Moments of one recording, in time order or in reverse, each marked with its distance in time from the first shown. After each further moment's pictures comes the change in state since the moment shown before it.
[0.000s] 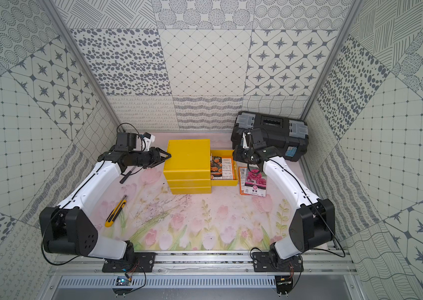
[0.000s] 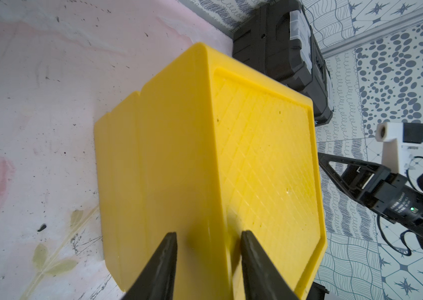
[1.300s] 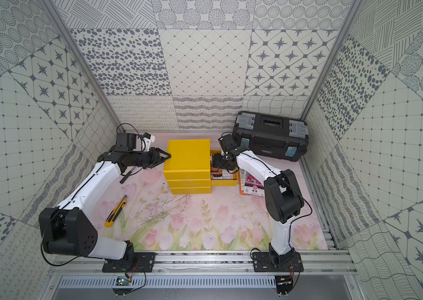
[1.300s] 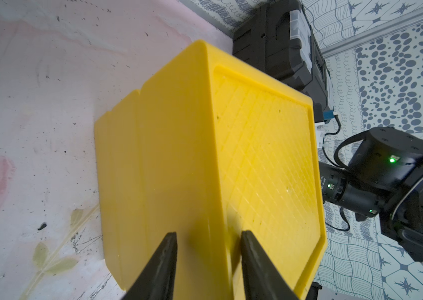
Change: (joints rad) left arm 0.000 -0.006 -0.005 0.000 0.000 0.000; right arm 0.143 0.369 0.122 0.028 -0.001 0.068
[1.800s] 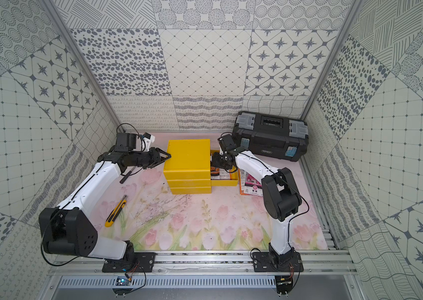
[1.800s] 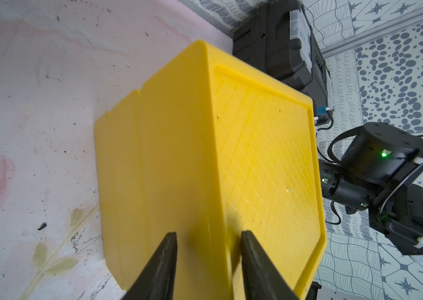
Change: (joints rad) left arm 0.000 0.000 0.000 0.000 0.000 0.000; right arm -0.003 0.029 -0.006 0.094 -0.087 0.064
